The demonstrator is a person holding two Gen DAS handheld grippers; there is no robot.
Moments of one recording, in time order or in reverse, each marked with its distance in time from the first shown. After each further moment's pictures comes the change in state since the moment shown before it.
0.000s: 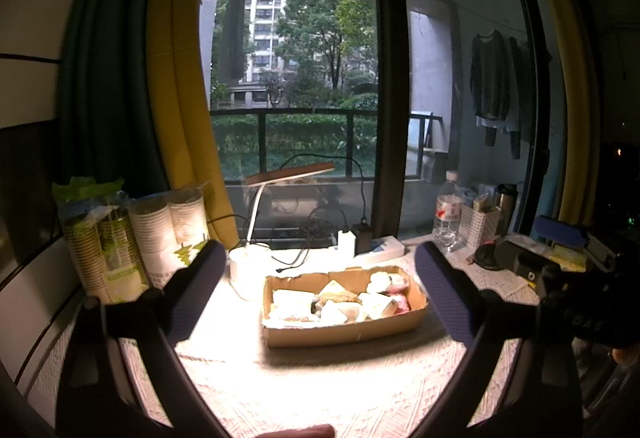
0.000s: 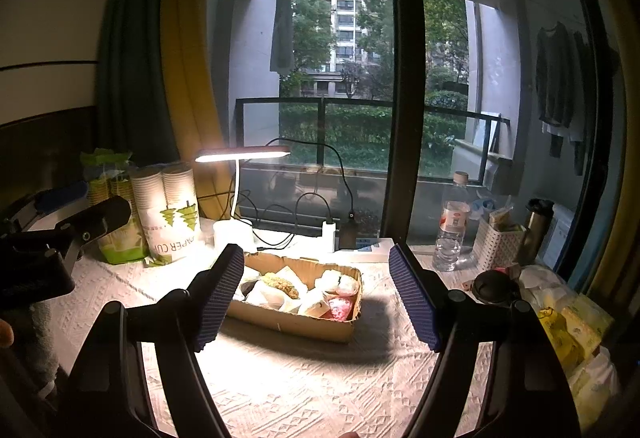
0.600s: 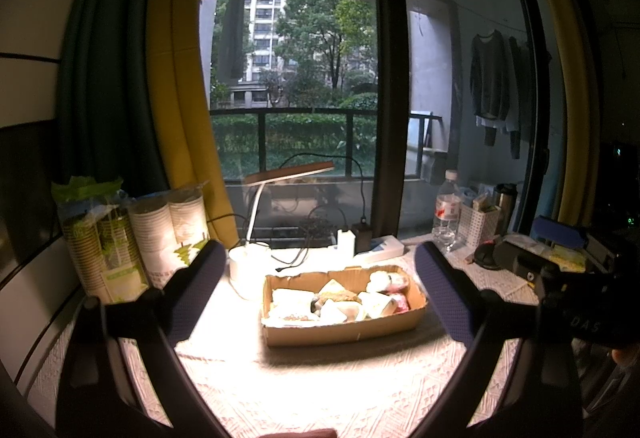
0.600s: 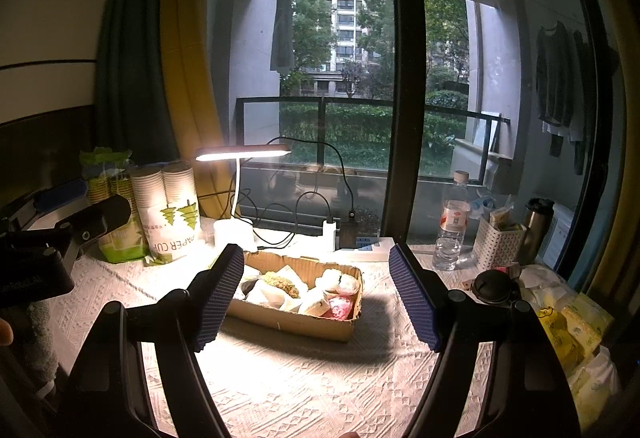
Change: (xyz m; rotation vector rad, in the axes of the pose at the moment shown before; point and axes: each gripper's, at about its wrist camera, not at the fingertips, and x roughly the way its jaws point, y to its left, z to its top) left arm 0.000 0.000 0.000 0.000 0.001 0.000; right arm 0.000 -0.001 -0.001 0.002 0.001 -0.001
